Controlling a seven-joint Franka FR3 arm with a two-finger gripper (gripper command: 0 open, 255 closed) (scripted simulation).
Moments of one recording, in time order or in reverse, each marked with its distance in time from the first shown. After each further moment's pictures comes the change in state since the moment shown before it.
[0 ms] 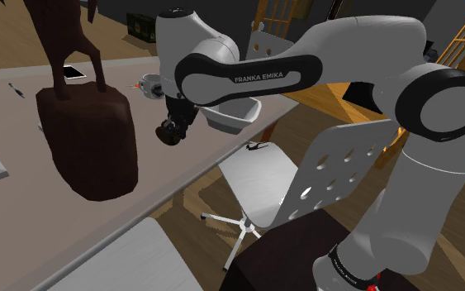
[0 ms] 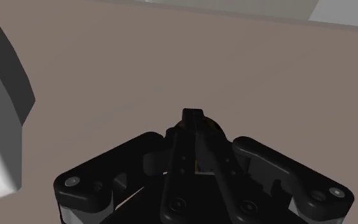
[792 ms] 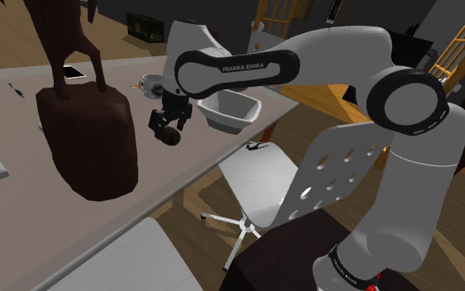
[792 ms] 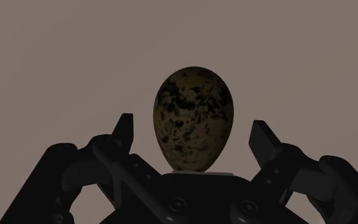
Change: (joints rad) arm -0.094 0.110 0.009 0.059 0.203 0.176 -0.142
